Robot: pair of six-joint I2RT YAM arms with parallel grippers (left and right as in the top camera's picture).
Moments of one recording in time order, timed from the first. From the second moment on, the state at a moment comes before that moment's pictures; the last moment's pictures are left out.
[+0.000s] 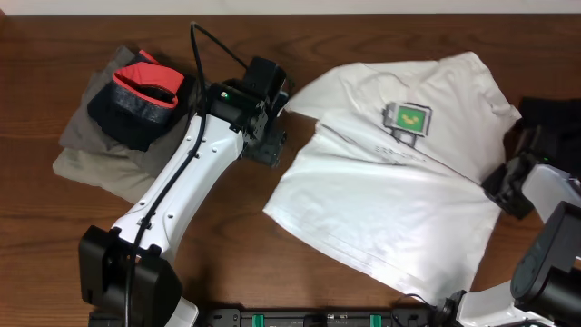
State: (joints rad) left arm -0.45 1.69 1.50 -1.12 -0.09 -0.01; right arm -0.45 1.70 0.87 -0.54 0.20 0.41
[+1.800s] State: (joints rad) left arm -0.35 1.78 1.50 -0.75 0.24 0.07; right arm -0.04 1.84 1.09 -1.03 0.24 0.30
